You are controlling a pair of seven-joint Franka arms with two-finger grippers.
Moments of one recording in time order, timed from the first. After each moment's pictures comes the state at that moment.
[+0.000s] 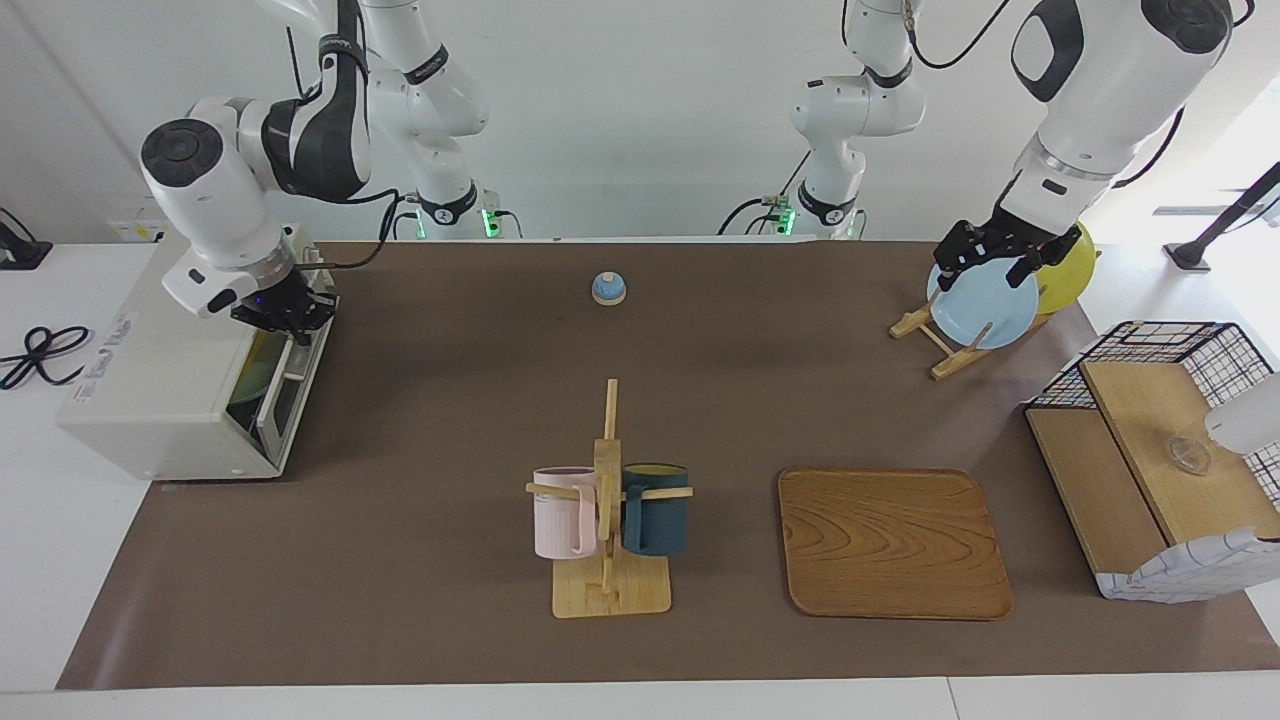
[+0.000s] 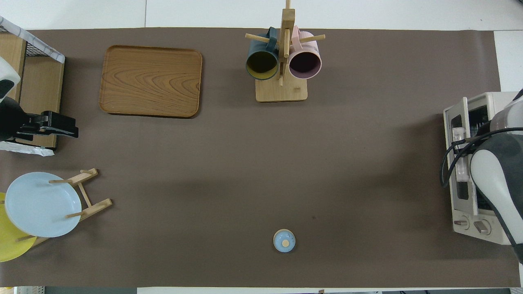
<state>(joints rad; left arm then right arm) -0.05 -0.05 -0.03 -1.69 -0.02 1.62 -0.06 -0.14 -0.03 0.04 -2.01 -0.14 1.87 -0.16</state>
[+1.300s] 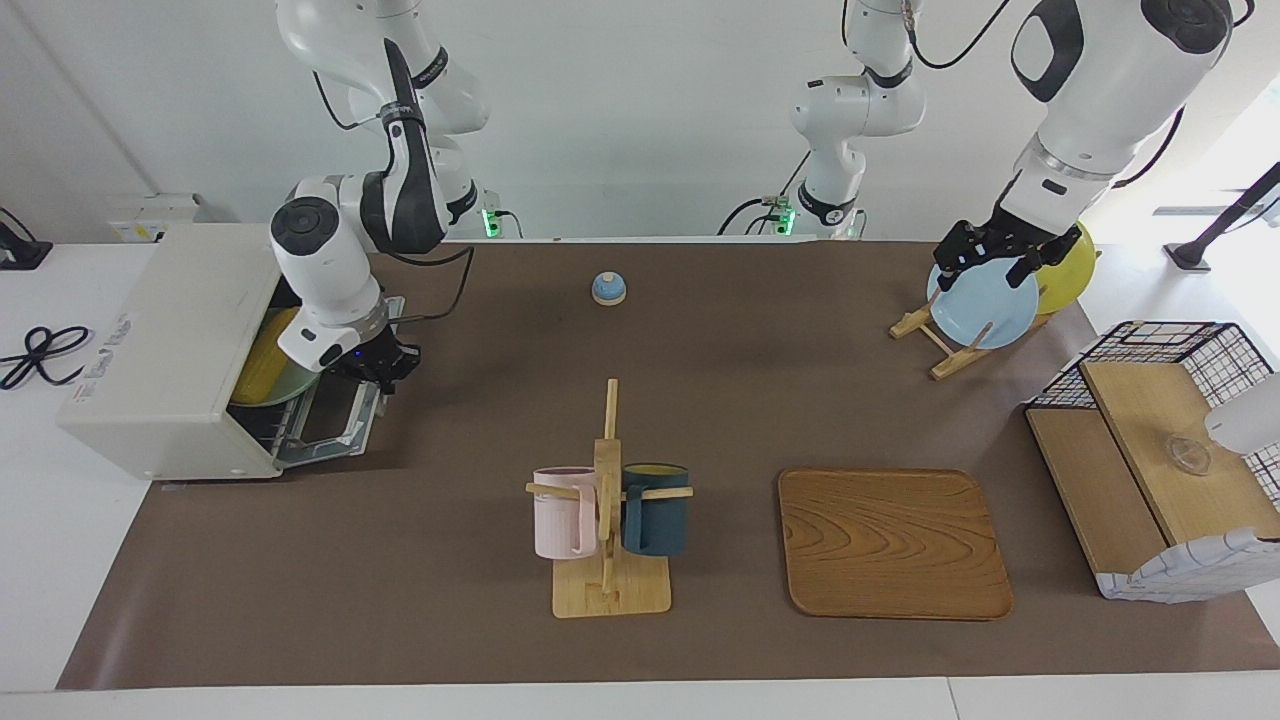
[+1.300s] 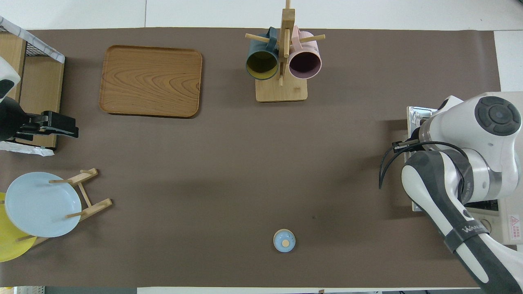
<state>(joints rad) -0.05 -0.05 -0.03 -1.69 -0.02 1.62 -0.06 -0.02 0.06 0.05 -2.18 -0.08 2.21 -0.07</state>
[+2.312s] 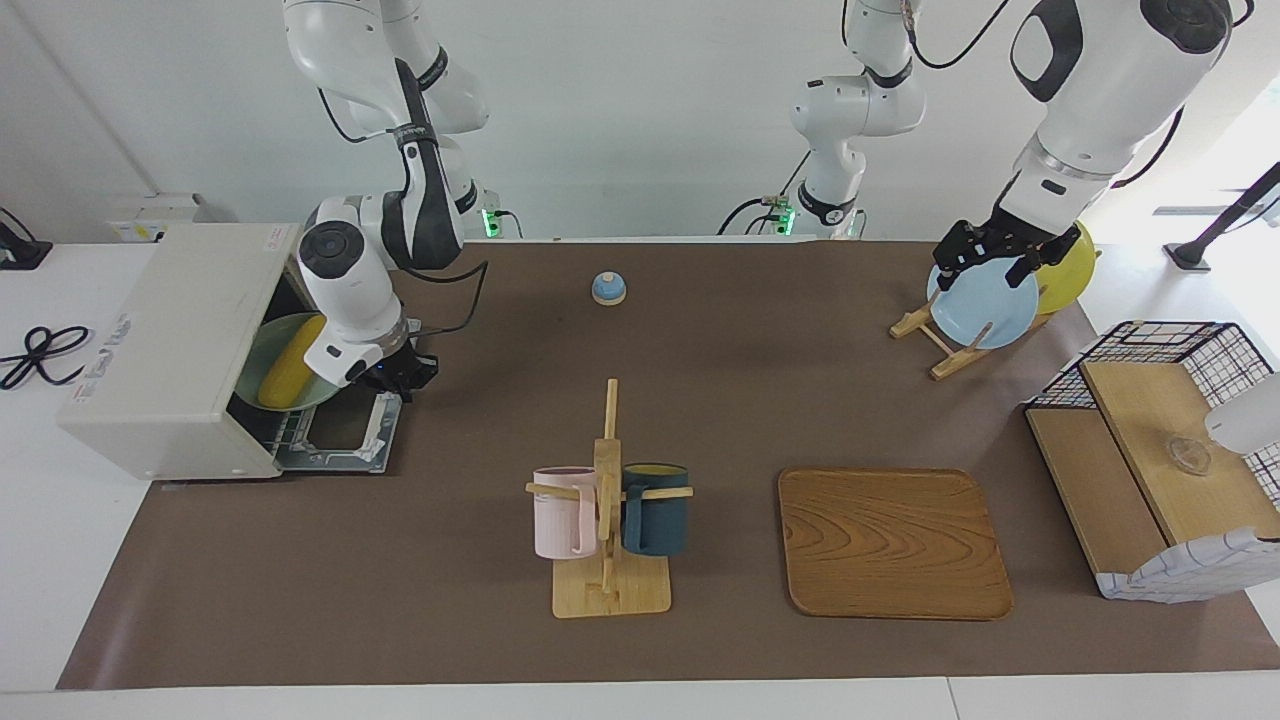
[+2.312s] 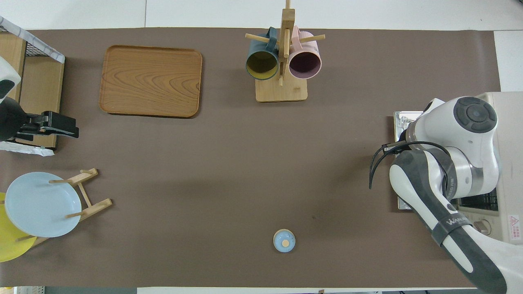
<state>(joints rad) -0.05 -0.05 -0.04 -1.69 -0.02 1.62 -0.06 0.01 0.11 0.05 -2.16 -0.08 2.18 -0.05</state>
